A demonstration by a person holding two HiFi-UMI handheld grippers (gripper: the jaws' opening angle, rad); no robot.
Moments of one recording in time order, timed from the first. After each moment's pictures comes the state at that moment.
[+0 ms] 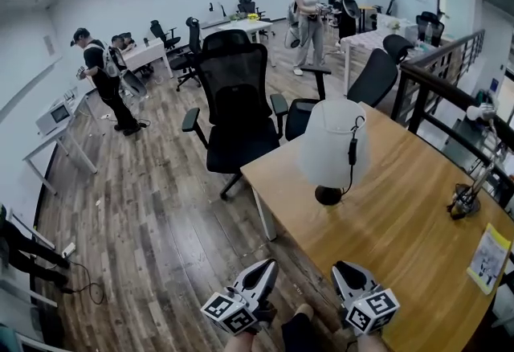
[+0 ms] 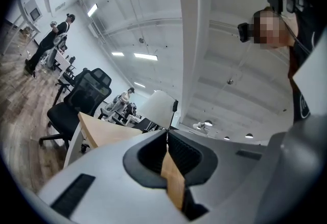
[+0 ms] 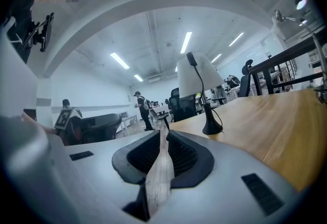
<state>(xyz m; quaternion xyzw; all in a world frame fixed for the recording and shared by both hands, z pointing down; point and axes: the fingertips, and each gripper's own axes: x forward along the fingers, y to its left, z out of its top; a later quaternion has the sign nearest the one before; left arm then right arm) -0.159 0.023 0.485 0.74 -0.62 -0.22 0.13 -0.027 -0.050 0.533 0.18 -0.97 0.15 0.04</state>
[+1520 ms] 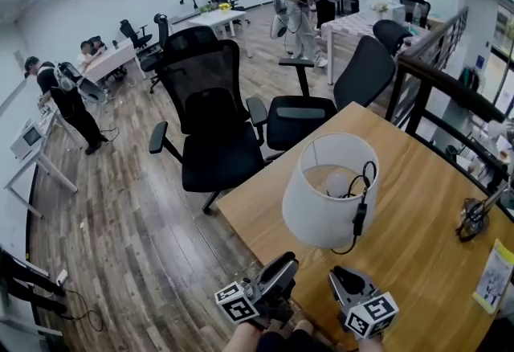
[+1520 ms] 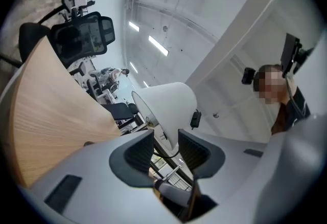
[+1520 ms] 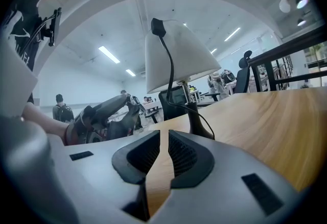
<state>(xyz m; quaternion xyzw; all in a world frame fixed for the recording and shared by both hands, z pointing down) -0.198 -0.182 0.495 0.78 -0.42 -0.38 0.27 -0.098 -0.199 0.562 0.21 -0.96 0.16 0.07</state>
